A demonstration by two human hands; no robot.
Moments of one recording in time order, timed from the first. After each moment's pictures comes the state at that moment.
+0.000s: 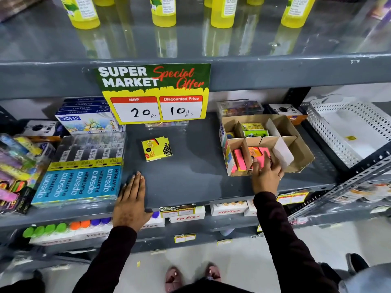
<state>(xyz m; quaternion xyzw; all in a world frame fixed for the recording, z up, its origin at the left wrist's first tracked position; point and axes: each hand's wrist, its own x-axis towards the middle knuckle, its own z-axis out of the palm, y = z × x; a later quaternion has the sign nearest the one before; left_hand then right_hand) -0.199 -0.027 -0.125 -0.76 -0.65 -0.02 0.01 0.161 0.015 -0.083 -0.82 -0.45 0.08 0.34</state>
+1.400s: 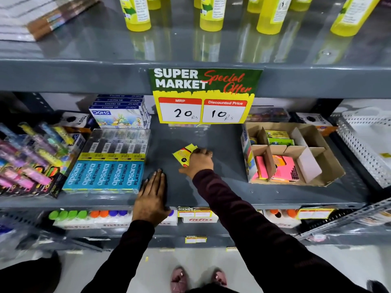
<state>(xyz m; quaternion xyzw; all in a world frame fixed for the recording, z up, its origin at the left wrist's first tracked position) -0.198 -0.027 -0.121 -0.75 -0.65 -0.11 -0.02 -0.051 0.084 -0.066 -0.68 -0.72 0.12 0.01</state>
